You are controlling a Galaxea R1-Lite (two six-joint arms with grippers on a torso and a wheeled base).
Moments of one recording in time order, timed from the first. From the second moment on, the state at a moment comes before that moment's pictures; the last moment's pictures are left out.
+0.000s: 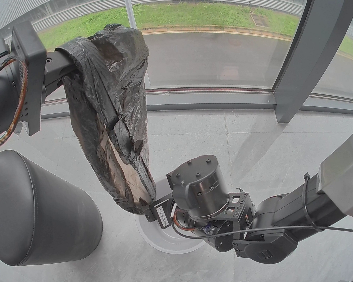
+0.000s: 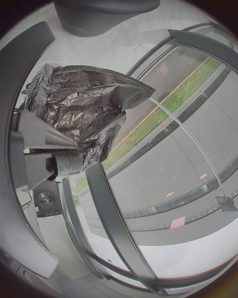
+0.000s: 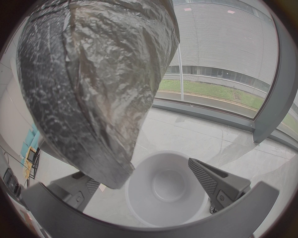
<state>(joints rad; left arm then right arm) -0.78 1.28 -1.26 -0.03 0.14 -0.75 0.98 2.10 -1.13 -0.63 -0.44 0.13</state>
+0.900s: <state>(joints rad) -0.77 1.26 -1.25 -0.03 0.13 -0.77 0.97 2.22 -1.22 -0.64 -0.47 0.12</state>
